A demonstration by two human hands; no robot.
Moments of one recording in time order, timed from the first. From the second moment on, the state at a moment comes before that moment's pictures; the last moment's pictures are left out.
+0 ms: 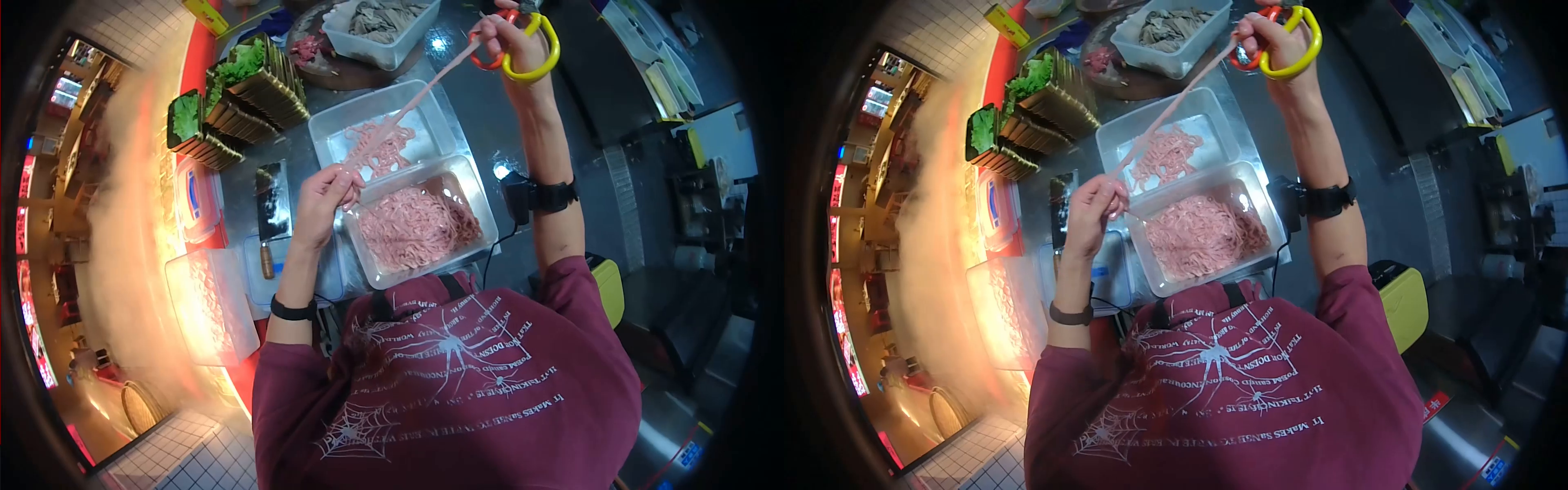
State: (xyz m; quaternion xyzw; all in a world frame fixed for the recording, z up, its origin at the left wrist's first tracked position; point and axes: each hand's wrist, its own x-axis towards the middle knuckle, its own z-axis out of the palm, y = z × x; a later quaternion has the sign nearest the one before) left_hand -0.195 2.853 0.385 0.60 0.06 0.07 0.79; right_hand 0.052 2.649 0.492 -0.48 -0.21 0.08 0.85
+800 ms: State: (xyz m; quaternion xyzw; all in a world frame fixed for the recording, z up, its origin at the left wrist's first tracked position) left_hand -0.190 2.922 0.410 0.64 0.11 0.03 0.76; right_hand 0.097 2.638 0.411 -0.56 -0.22 0.10 0.79
